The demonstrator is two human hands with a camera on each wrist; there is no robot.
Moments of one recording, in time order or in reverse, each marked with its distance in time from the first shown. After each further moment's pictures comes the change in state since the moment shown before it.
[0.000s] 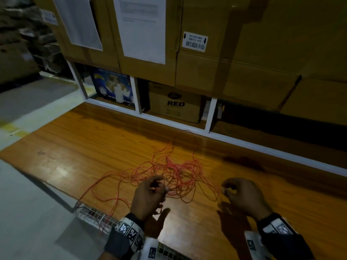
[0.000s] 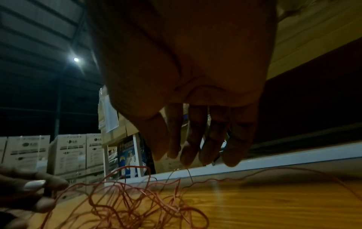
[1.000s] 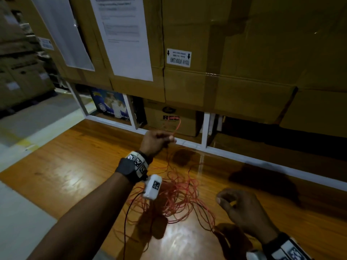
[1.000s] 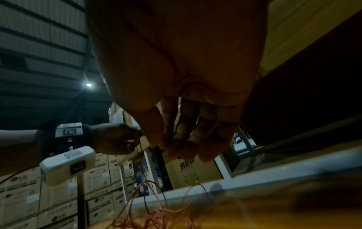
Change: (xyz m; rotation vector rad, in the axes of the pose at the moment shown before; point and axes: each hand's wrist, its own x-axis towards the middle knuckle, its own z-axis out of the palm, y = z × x) left_hand 0.169 0.164 0.030 0.006 -0.030 0.179; right_hand 0.034 0.023 -0.029 0.304 0.064 -0.205
